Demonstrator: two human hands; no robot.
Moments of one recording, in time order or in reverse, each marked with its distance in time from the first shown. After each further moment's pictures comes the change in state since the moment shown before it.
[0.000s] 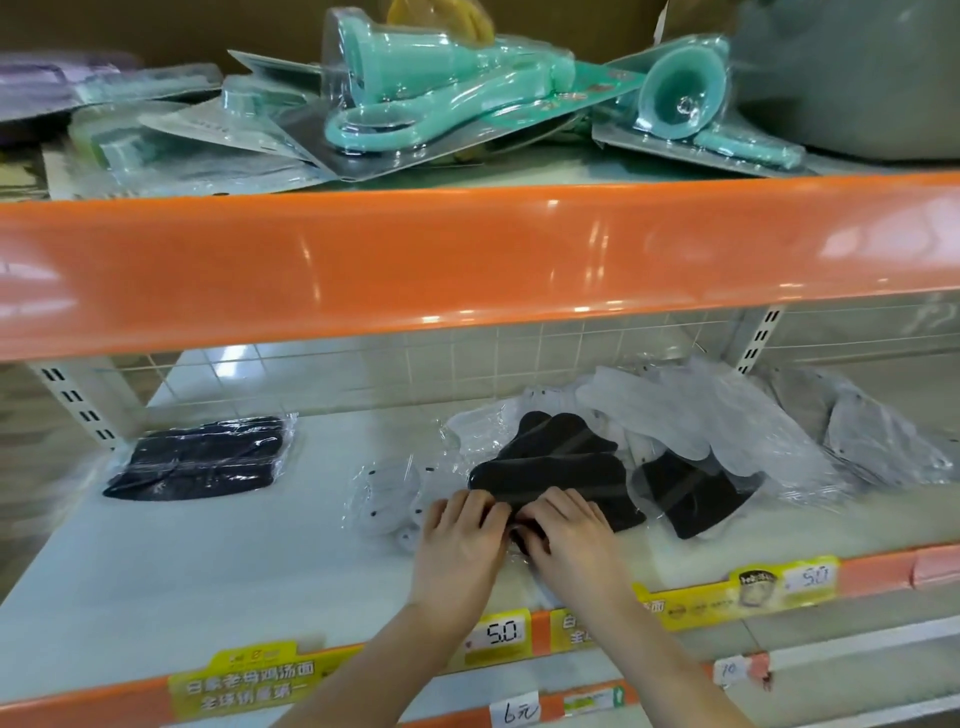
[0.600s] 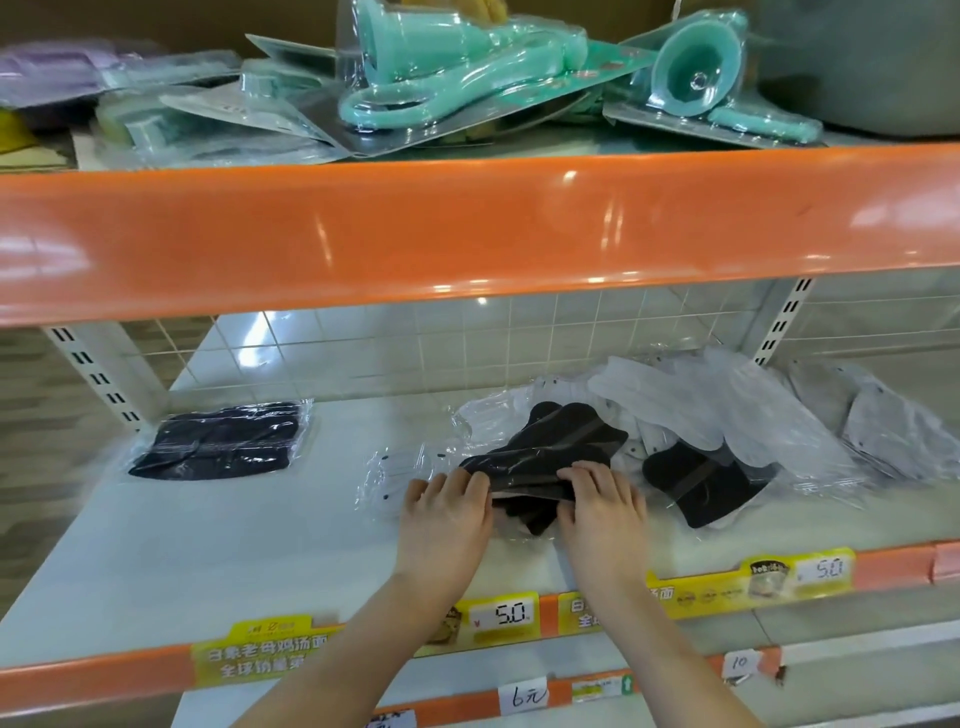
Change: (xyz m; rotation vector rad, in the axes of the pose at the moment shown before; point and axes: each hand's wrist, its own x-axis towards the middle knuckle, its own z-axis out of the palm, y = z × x) left_hand 0.007 -0.014 -0.020 0.089 -0.053 -0.123; right_hand 0.002 0.000 -0.002 -0.120 0.131 0.259
